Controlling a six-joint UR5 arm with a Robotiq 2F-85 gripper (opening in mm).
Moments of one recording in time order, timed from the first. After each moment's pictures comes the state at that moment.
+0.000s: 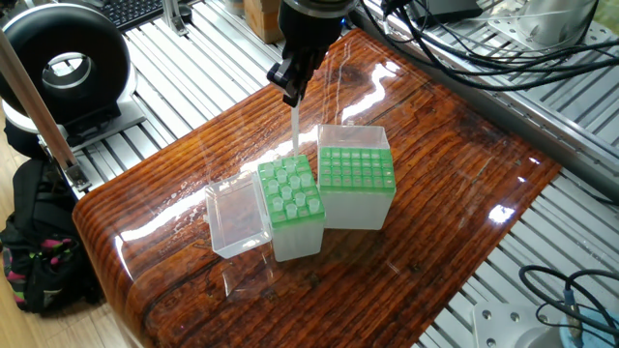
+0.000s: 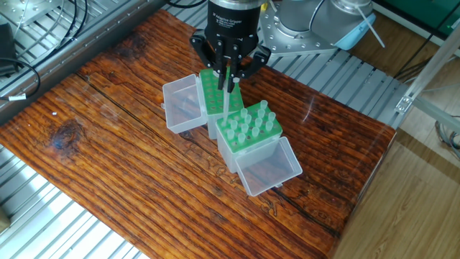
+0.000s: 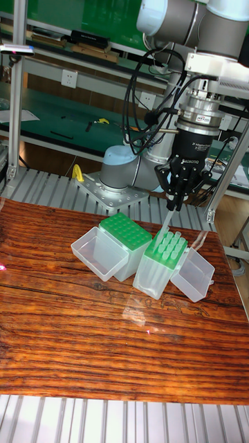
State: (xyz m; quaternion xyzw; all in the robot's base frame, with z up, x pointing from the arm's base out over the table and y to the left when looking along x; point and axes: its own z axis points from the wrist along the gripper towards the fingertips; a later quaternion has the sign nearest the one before) arm 0.489 0.107 0.270 -0.16 0.98 0.02 0.09
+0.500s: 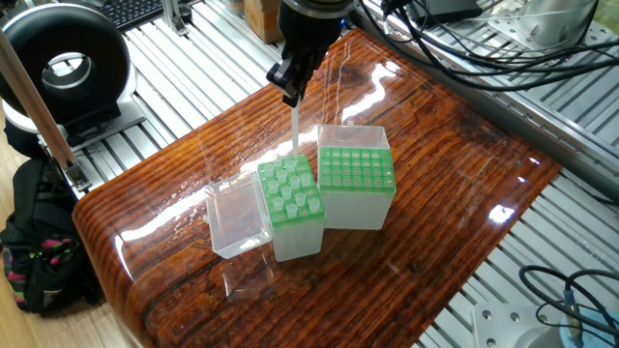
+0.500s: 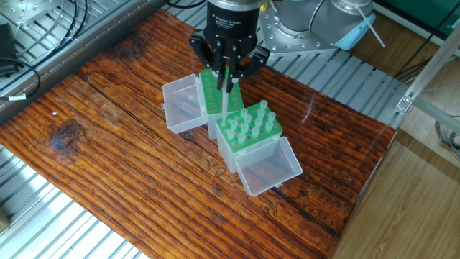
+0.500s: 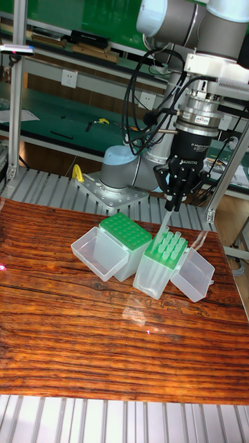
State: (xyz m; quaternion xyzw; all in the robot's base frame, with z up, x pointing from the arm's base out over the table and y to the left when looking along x) arm 0.489 0.103 0.267 -0.16 0.98 0.01 0.09
